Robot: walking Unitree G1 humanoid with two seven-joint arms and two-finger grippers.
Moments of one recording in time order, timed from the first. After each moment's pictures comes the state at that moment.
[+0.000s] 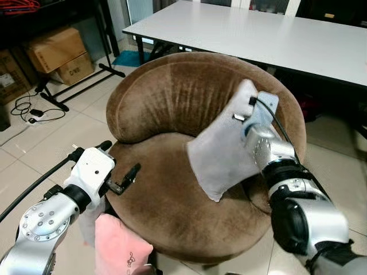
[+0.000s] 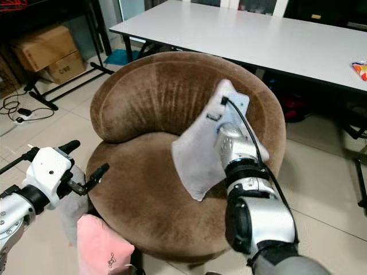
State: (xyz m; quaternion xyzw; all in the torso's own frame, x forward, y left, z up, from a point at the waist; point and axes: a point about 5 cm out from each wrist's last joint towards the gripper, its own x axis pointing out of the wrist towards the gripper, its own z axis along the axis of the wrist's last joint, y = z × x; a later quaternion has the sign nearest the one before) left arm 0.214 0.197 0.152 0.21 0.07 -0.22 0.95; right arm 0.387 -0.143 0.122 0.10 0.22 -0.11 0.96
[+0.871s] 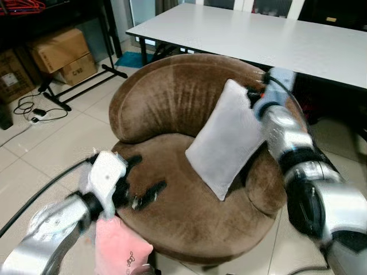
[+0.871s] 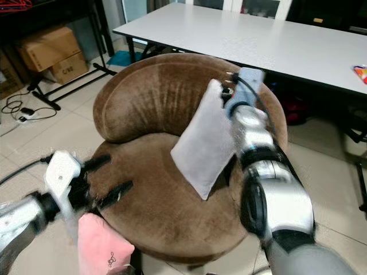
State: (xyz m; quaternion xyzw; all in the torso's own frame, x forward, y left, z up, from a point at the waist) left arm 0.213 0.171 0.153 0.10 0.08 -0.32 0.94; right arm 0.399 -0.176 0.171 0.06 0.02 0.00 1.00
